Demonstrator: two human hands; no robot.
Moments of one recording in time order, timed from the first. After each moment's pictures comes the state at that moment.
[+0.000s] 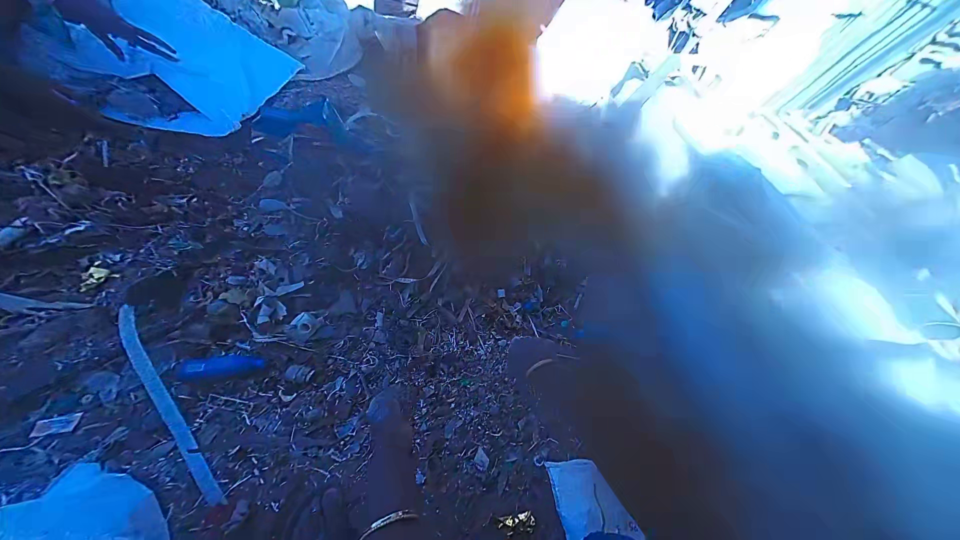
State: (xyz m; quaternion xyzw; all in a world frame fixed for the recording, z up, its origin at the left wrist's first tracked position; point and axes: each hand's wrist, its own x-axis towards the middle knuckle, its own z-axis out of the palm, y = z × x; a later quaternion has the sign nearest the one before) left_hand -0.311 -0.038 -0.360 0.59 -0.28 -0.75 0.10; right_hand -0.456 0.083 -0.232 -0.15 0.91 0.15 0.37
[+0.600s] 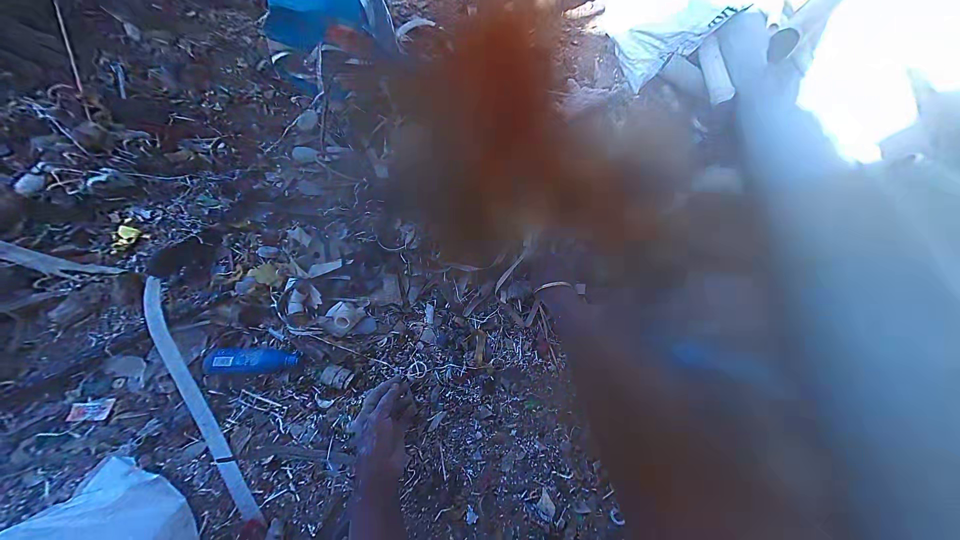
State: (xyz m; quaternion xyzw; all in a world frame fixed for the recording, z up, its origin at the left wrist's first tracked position) left_hand -0.299 -0.123 -0.433 0.60 -0.28 -0.72 0.18; right_hand -0.612 -0.056 -0.387 -0.24 0.95 0.09 0.16
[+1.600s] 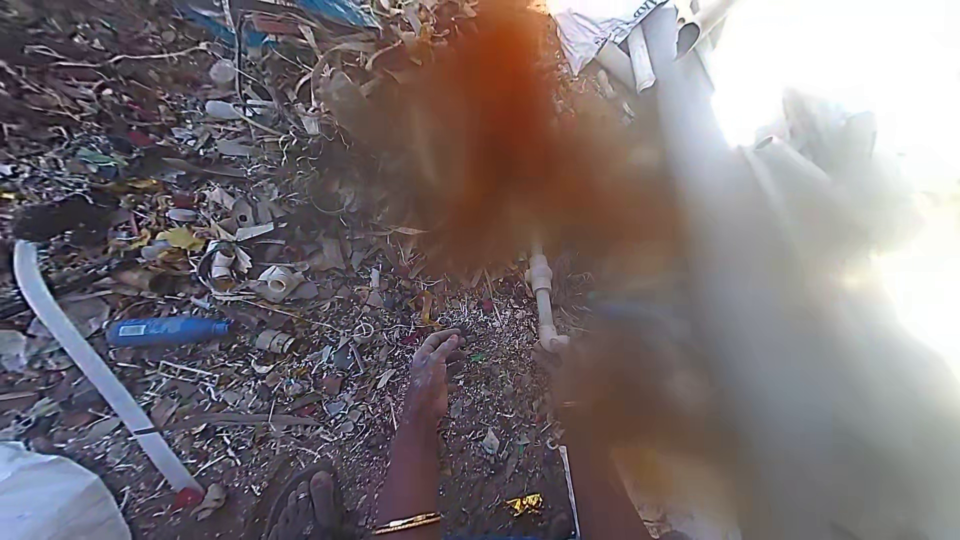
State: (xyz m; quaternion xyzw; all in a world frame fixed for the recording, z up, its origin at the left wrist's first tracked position) left_hand -0.358 -0.029 -0.388 0.45 -0.33 -0.83 0.00; right_hand -0.452 0.160 -0.392 0.23 0.68 -0.69 0.07
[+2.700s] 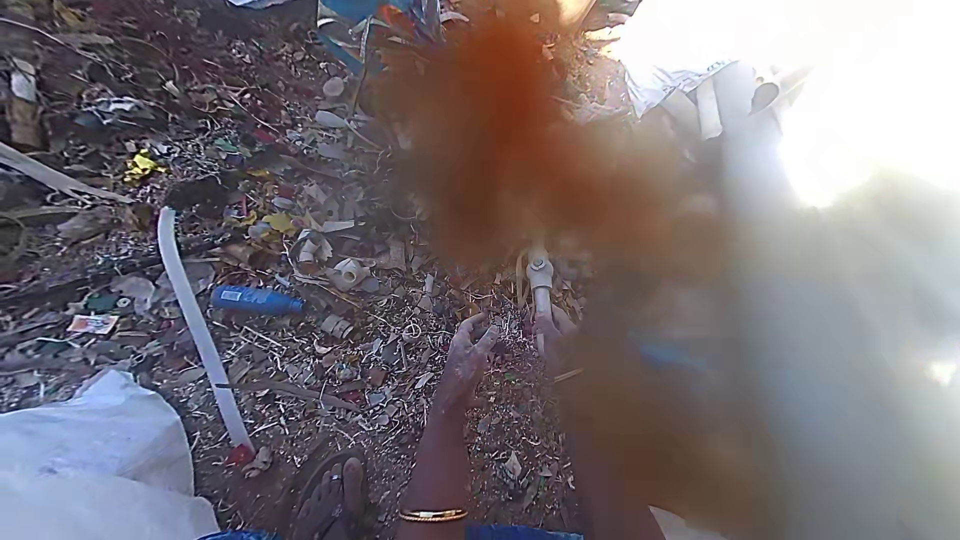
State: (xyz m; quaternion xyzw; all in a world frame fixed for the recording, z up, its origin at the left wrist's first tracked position) left_hand -0.360 -0.068 -0.367 0.38 -0.44 -0.82 0.03; right_hand -0.479 0.046 -0.374 -0.07 0.90 -0.39 0.18
